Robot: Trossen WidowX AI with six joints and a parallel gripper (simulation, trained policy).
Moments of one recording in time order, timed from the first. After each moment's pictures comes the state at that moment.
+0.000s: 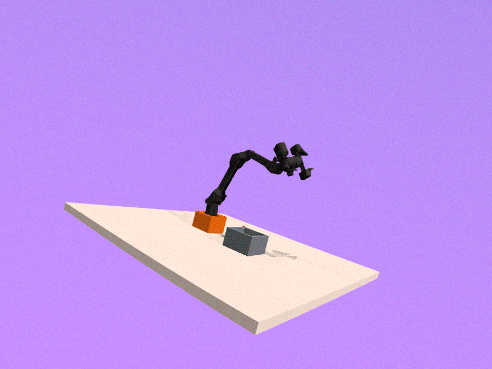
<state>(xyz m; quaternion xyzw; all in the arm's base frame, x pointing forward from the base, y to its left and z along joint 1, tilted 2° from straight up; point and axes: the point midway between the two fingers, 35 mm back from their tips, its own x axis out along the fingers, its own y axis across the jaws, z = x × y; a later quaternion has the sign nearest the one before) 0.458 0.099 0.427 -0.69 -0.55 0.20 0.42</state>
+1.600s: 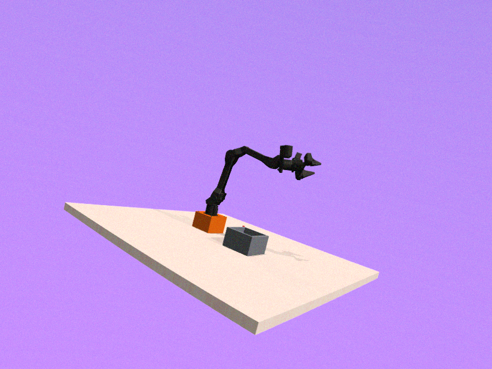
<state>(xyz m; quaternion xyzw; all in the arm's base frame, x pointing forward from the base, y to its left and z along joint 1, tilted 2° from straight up) 0.482 0.141 0.406 -0.28 -0.17 0.31 0.89</state>
